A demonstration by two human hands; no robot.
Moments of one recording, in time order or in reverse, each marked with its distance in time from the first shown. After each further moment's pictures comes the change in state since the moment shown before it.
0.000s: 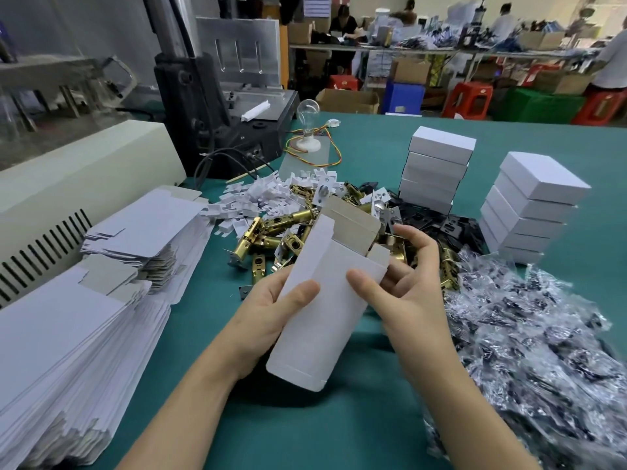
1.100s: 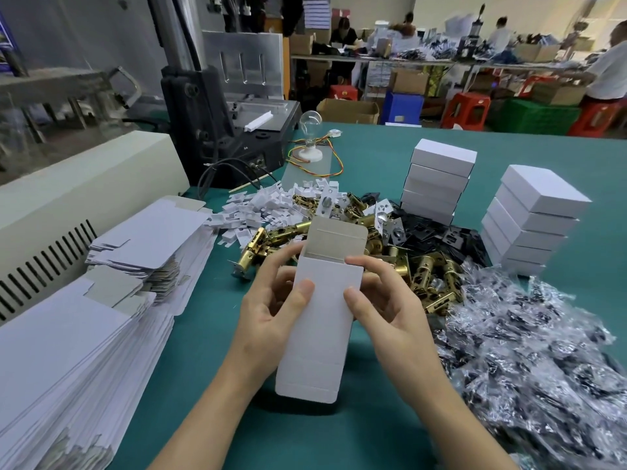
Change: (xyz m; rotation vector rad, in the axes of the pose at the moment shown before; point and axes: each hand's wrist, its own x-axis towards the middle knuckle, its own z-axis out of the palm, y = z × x) left_hand 0.003 -0.006 0.007 0.118 0.225 0.414; right_hand -0.004 0.012 0.007 -0.182 -0.113 -0.069
